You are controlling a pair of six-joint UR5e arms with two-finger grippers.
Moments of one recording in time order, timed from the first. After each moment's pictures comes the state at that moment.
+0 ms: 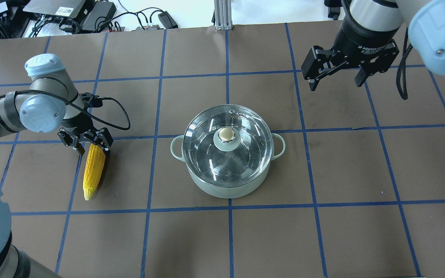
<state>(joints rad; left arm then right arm) -1.27 -1.96 -1.86 -1.21 1.68 0.36 1.60 -1.59 1.56 -1.56 -1.56 -0.03</state>
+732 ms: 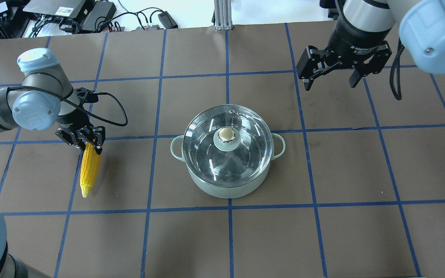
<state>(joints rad) -1.27 -1.92 -1.85 -1.23 1.68 0.34 1.61 -1.57 1.55 -1.57 -1.55 0.00</state>
